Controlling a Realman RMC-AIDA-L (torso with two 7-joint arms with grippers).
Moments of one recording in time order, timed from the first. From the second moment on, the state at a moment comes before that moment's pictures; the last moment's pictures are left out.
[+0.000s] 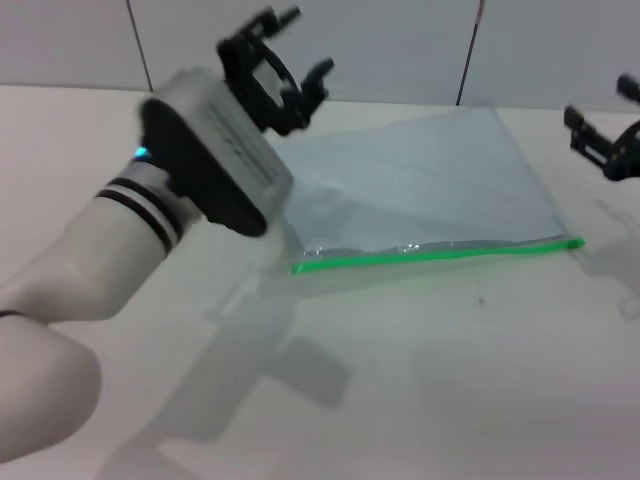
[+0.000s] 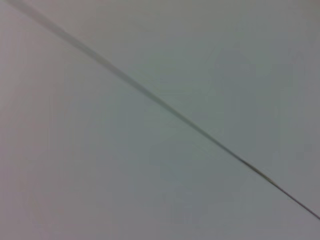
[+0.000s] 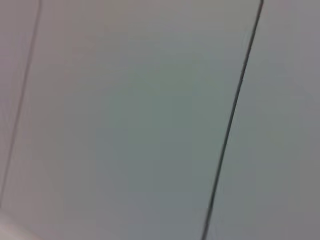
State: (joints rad) left arm -0.30 -2.03 2.07 1.12 2.57 -0.45 -2.16; right arm 0.37 2.04 -1.29 -0.63 -0.85 -0.85 0.62
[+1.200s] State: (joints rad) left arm -0.36 -2.02 2.05 0.91 2.41 -0.61 -2.69; right arm 0.49 2.05 -1.74 -0.47 -0.01 -0.85 0.18
